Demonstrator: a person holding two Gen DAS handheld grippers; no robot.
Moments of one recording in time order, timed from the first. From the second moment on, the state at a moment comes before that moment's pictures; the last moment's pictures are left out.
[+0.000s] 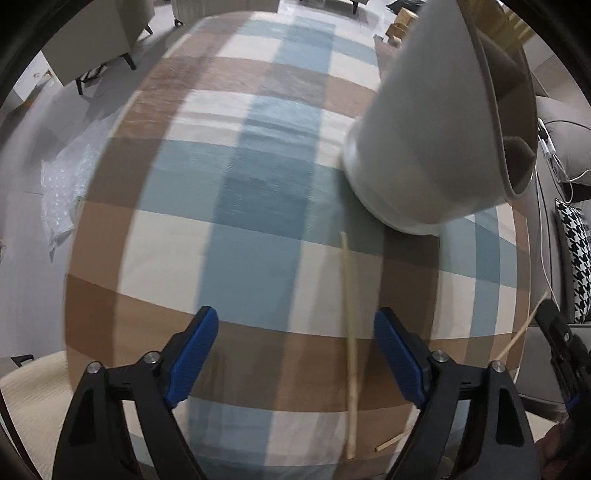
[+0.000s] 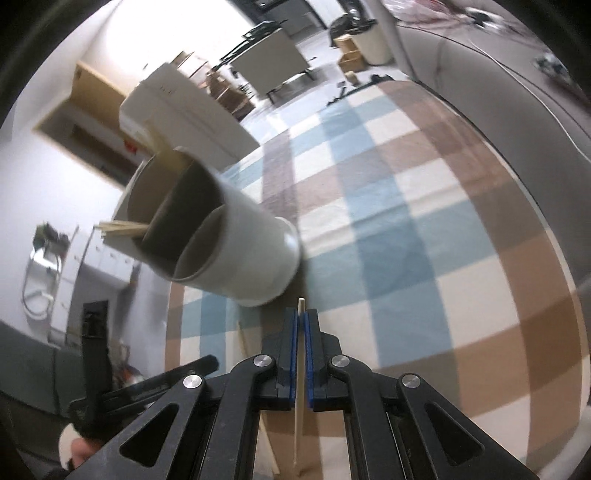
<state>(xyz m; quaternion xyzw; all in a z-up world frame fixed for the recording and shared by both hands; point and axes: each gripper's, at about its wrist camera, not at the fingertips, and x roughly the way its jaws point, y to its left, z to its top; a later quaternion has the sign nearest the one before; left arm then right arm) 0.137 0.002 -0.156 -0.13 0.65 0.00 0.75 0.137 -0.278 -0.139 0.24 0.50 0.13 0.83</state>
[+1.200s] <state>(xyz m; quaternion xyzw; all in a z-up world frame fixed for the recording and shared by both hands) 0.108 -0.021 -0.092 -0.12 0.52 -0.02 0.84 0.123 -0.288 -0.100 0.20 0.43 0.16 0.86</state>
